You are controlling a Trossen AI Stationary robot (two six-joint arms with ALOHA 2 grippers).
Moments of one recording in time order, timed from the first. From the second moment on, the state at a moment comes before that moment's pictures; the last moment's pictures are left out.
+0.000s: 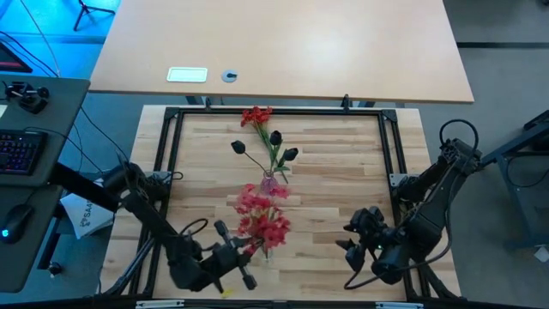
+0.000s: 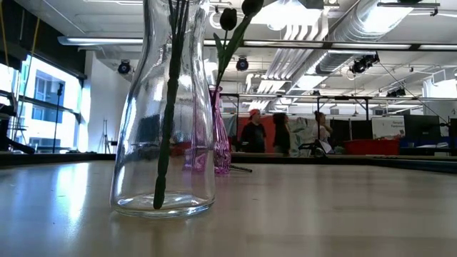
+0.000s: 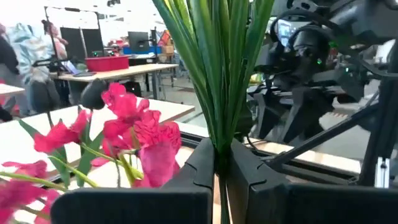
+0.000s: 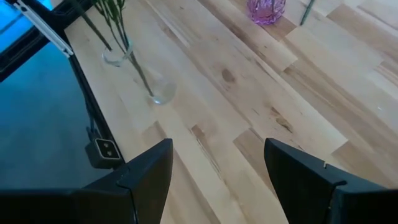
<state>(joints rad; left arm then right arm) -0.83 1.83 1.26 0.81 -1.41 0.23 0.88 1.48 1.41 -1.11 0.62 1.46</state>
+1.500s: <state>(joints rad) -0.98 1.78 1.26 0.80 -1.42 0.11 0.89 1.48 1.41 -1.07 0.62 1.46</state>
